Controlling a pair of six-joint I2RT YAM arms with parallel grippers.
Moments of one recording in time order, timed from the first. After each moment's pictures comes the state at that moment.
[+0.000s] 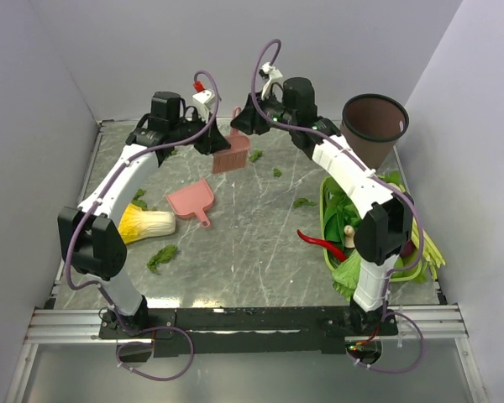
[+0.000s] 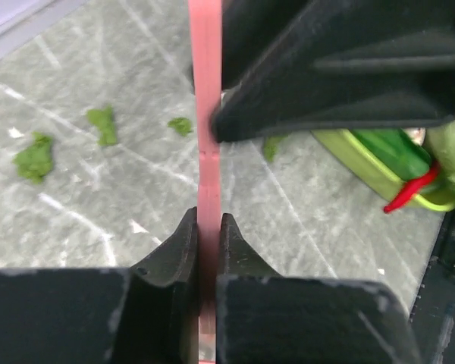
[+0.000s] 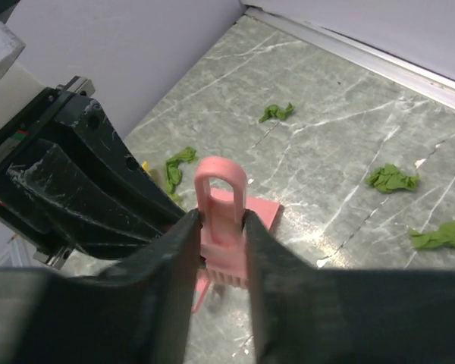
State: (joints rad) left arm -0.30 1.70 1.62 -0.39 0.71 0.03; right arm 0.49 1.87 1.87 -0.24 -0.48 0.30
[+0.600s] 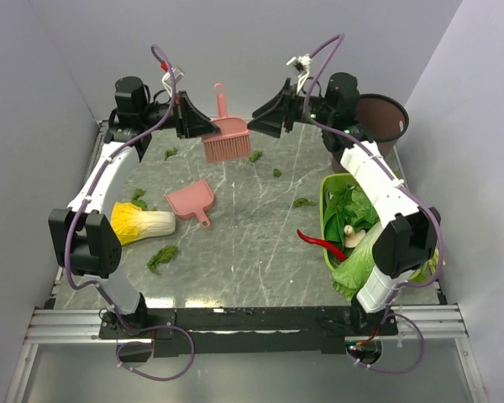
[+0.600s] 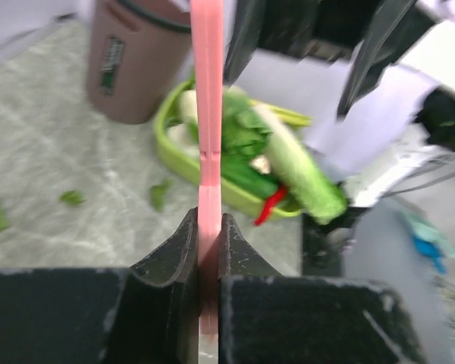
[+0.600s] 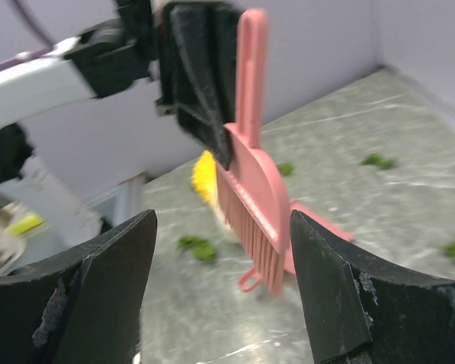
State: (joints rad) left arm -0.13 1.69 1.64 -0.06 1.24 -0.33; right arm 0.31 1.69 1.69 0.09 -1.02 0.45
